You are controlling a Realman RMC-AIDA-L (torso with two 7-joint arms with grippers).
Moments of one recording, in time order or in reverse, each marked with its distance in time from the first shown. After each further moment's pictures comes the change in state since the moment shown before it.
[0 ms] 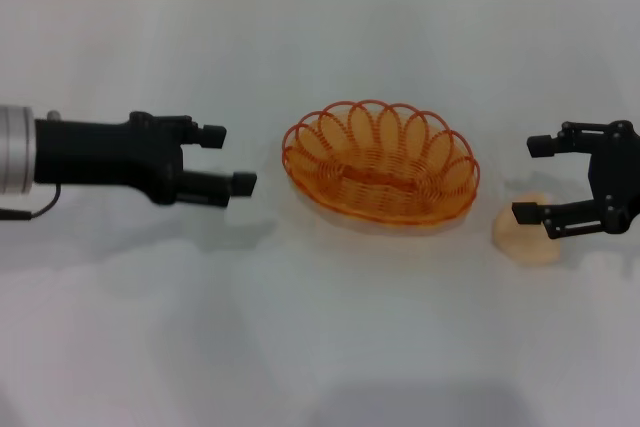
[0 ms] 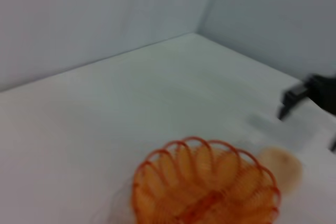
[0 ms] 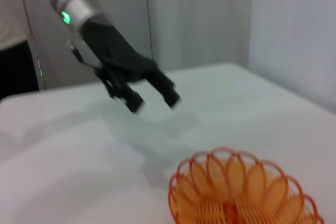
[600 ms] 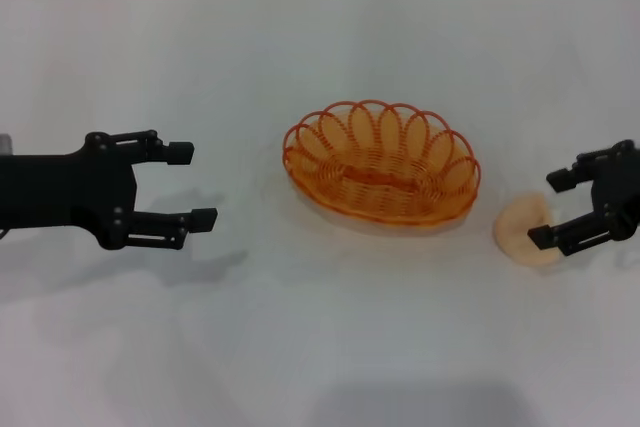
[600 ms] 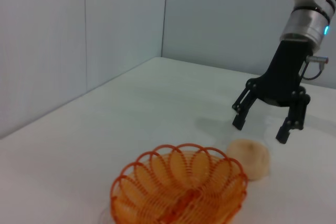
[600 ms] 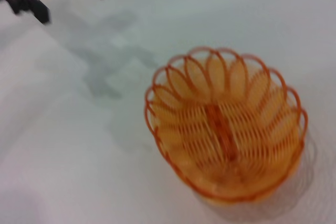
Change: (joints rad) left arm 0.103 0.023 -0.061 0.003 -0.075 0.121 0.310; right arm 0.083 0.019 -0.081 -0.222 -0.365 -0.042 0.461
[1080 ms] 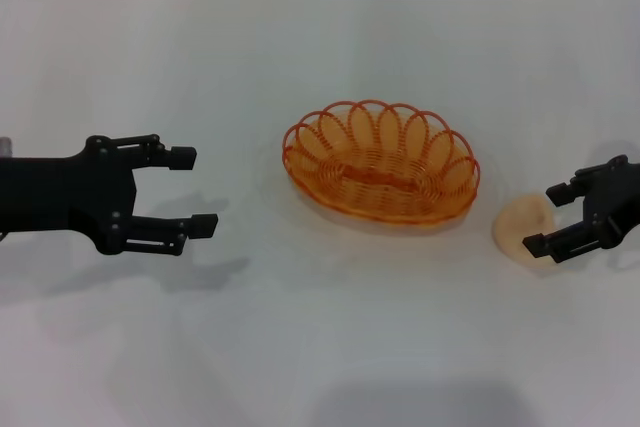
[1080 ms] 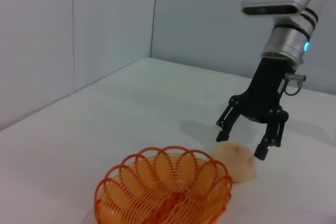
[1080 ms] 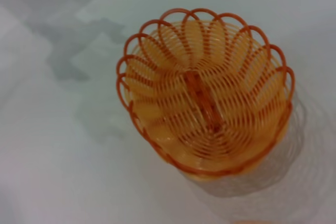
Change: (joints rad) left arm -0.003 0.000 -0.006 0.012 0.007 0.038 -0.025; right arm 0.003 0.003 -0.053 0.054 -0.034 0.080 0.077
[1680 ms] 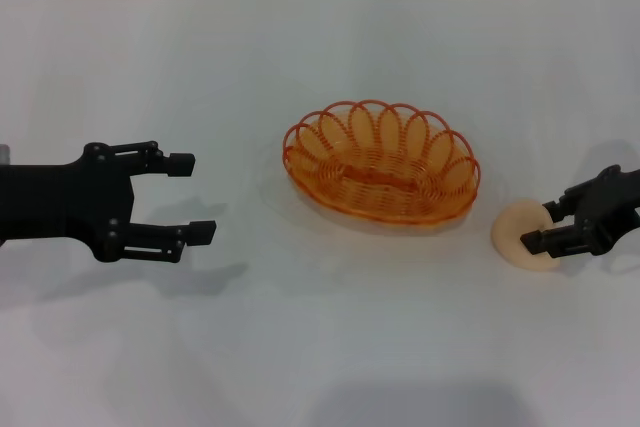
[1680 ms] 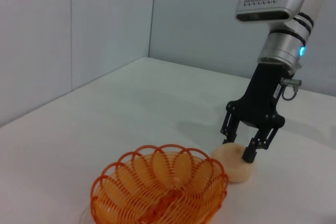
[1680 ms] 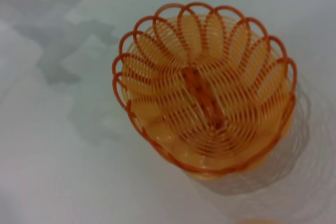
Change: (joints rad) left arm 0.011 -0.001 -0.001 0.000 -0.001 0.009 0.005; right arm 0.001 0.002 -0.031 0.023 0.003 0.025 0.048
